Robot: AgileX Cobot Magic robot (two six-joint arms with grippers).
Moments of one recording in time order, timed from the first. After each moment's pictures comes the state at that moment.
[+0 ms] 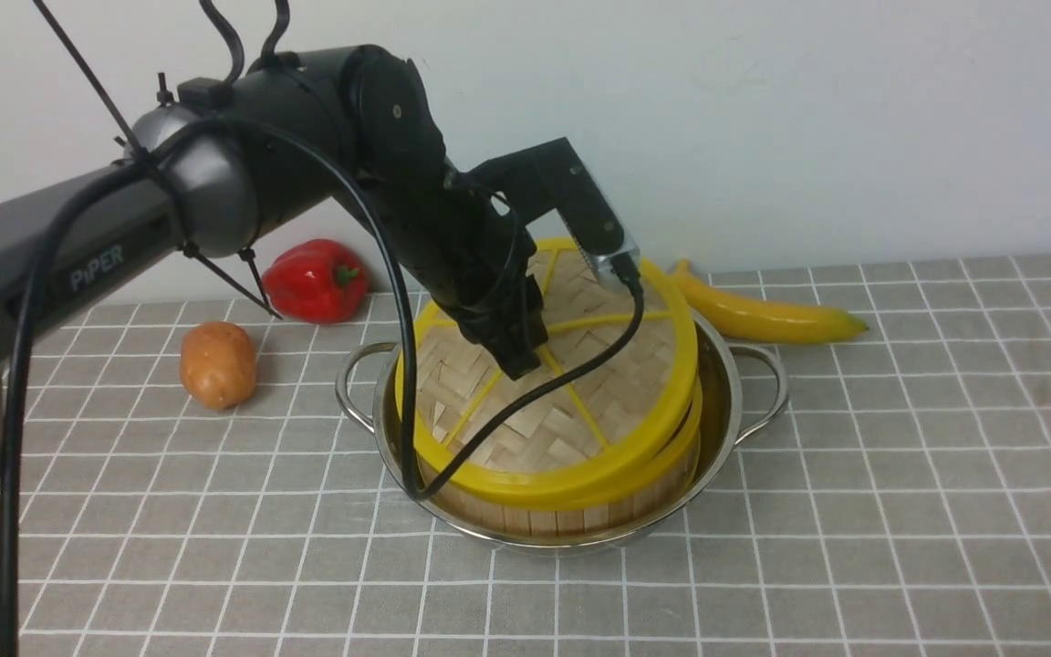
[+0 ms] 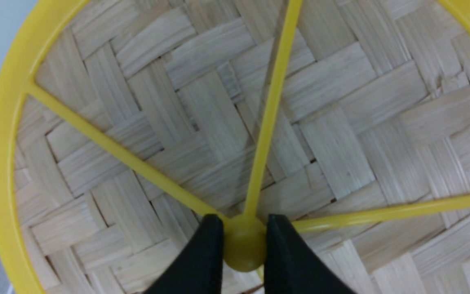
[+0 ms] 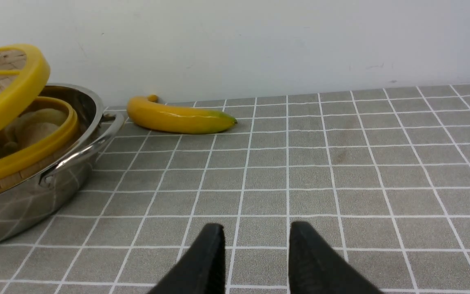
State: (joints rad) right arm 0.08 0.00 0.01 -0.13 0.36 0.34; left arm -0.42 1.97 -1.68 -0.21 0.94 0.90
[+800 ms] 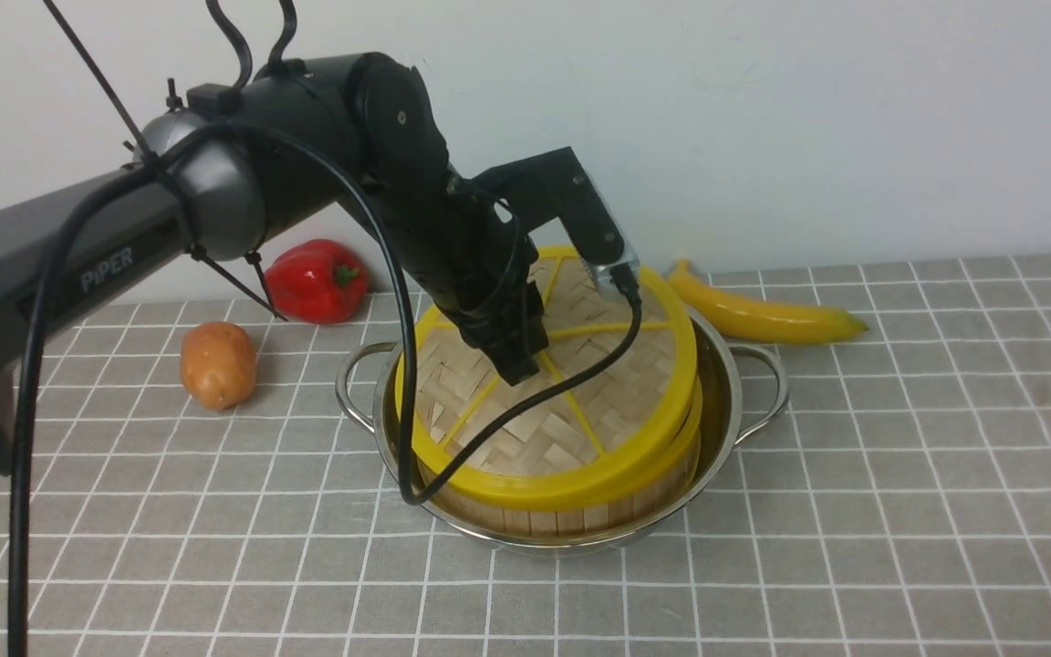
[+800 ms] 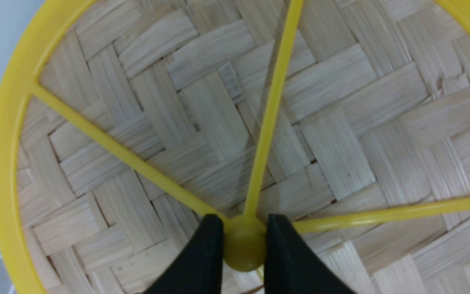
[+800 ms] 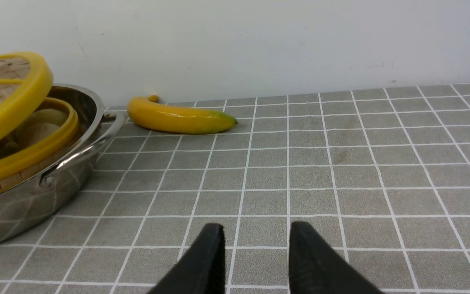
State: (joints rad) right arm 0.08 0.00 0.01 -0.13 0.36 0.34; left arm -0.42 1.98 -1.68 -0.22 0.94 0.92
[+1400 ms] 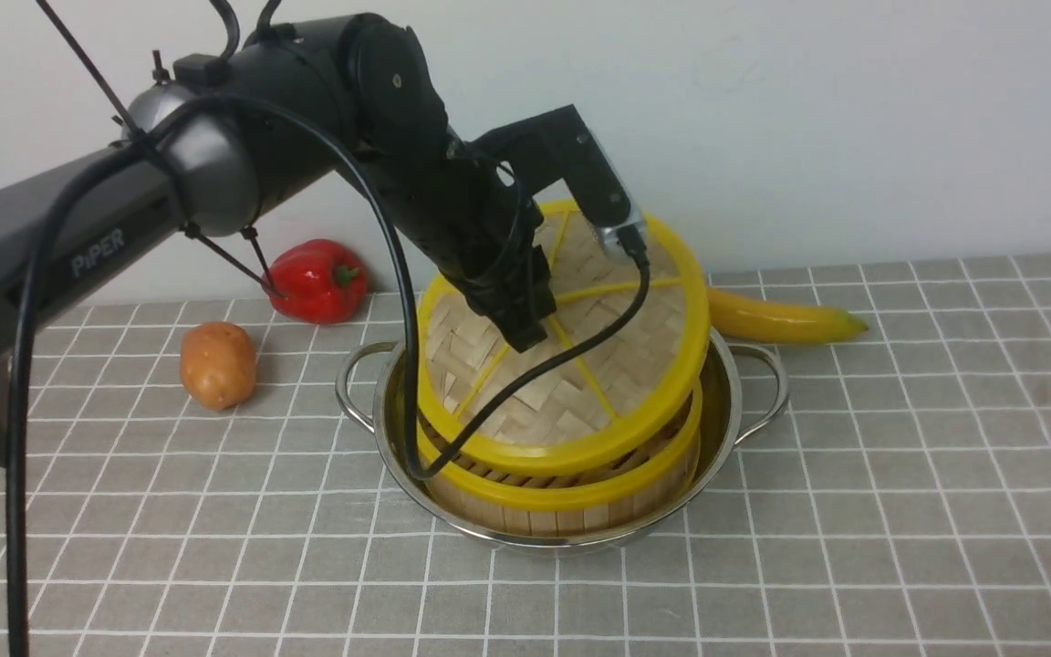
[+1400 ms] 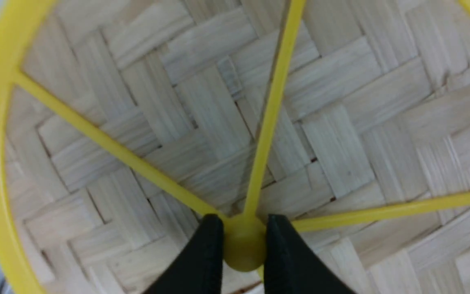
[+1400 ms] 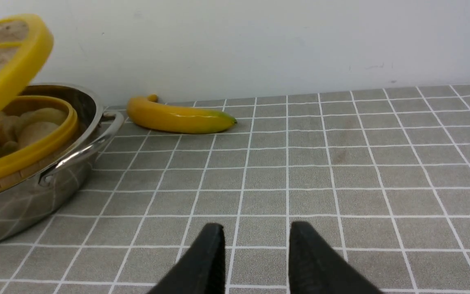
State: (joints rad) right arm 0.08 0.00 0.01 -0.13 0.36 0.33; left arm -0.42 1.98 -1.74 -0.22 0.96 0.91
